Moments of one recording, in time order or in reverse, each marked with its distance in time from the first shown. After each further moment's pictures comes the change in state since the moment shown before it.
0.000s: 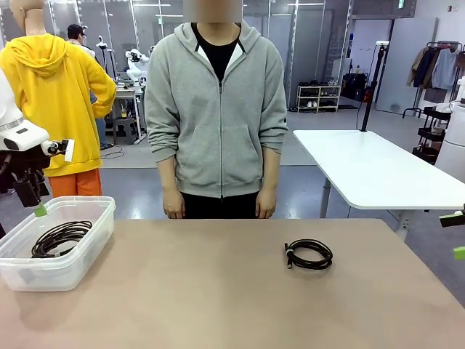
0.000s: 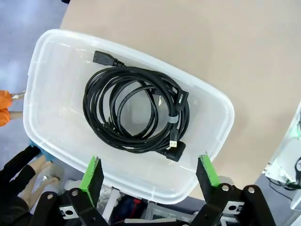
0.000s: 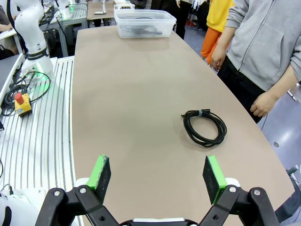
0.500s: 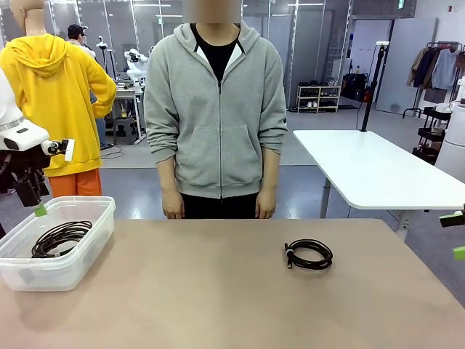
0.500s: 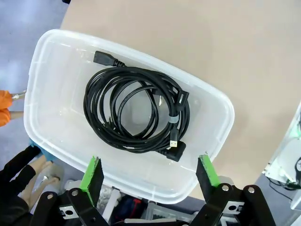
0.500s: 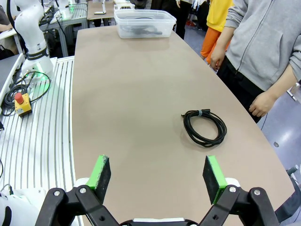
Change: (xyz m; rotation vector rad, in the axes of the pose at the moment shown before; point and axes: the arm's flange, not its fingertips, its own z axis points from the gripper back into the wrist) left arm 0.000 0.000 0.001 0.001 0.000 0.000; right arm 0.000 0.000 0.000 0.000 0.000 0.000
